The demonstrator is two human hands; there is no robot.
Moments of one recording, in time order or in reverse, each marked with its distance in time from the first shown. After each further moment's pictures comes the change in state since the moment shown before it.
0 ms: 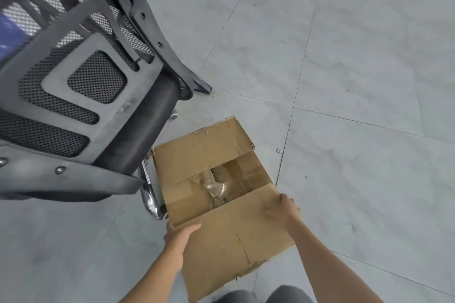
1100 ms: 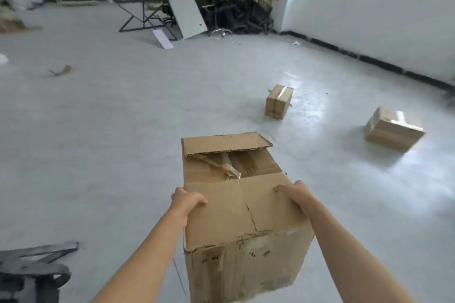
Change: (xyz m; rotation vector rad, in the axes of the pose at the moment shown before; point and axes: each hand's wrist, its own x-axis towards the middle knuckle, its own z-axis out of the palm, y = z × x) left_hand -0.529 0.210 0.158 0.746 -0.763 0.597; right_hand -0.504 0.129 -0.371 0.988 0.655 0.250
